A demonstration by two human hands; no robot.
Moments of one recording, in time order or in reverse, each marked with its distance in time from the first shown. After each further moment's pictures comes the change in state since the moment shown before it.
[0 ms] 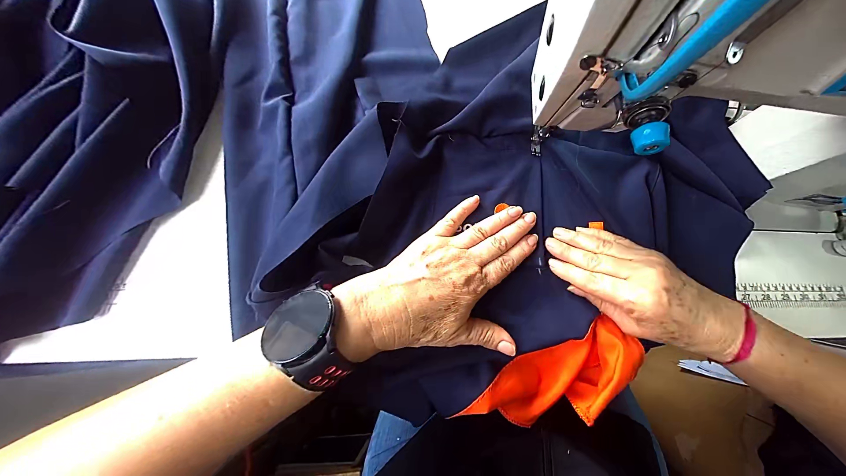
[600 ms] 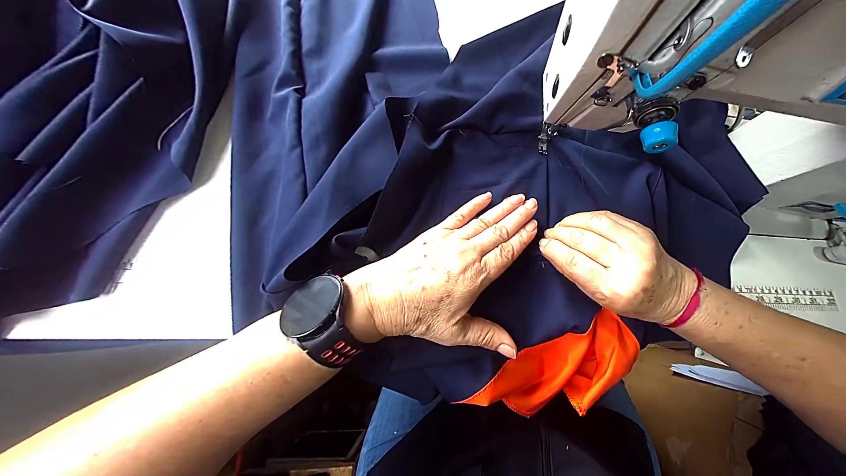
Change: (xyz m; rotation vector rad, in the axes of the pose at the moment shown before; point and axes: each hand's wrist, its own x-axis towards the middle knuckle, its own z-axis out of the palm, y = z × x) left_hand -0.005 -0.001 0.003 -0.083 0.121 0.026; right_hand 0.036 0.005 0.011 -0.216 0.190 -0.206
